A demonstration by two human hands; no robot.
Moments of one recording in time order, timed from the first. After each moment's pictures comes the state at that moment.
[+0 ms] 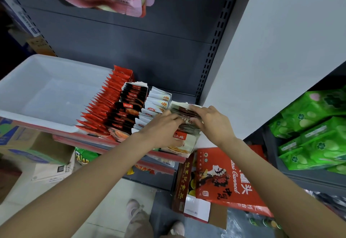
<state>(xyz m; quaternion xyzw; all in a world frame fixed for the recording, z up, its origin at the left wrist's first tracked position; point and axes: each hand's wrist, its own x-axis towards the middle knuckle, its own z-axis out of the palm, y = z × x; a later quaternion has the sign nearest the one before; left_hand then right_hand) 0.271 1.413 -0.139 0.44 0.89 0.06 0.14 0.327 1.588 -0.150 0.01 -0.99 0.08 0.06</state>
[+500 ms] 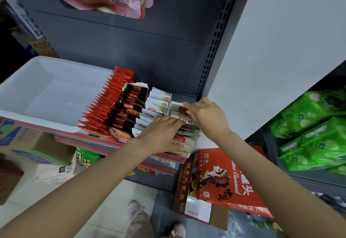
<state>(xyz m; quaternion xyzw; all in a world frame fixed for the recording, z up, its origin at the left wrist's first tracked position) 0.280 1.404 -0.145 0.46 0.88 0.05 0.11 0.308 1.584 -0.150 0.08 -0.98 -0.01 0.15</state>
